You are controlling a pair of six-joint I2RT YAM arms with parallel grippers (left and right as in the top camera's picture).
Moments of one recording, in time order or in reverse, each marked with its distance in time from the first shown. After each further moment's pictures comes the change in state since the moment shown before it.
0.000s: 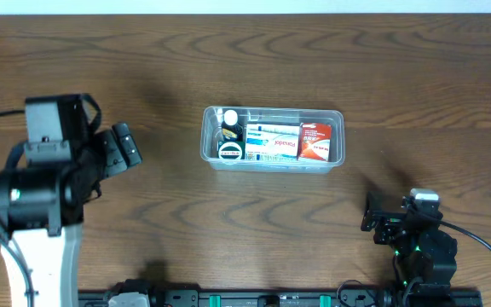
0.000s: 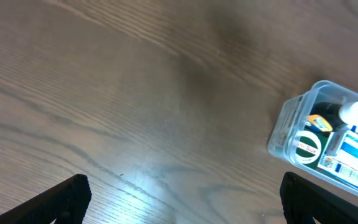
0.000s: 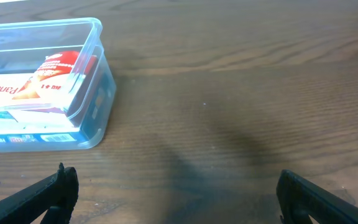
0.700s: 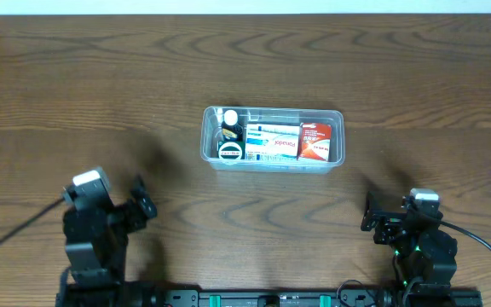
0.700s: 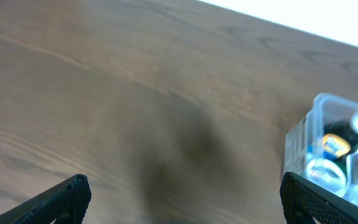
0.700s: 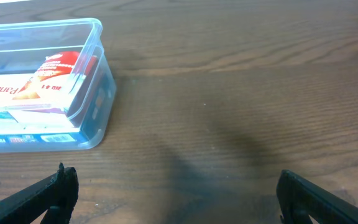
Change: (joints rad) left arm 0.000 -0.753 -0.869 0.571 -0.004 0.061; right arm 0.000 0.000 -0.001 0.002 0.000 0.000
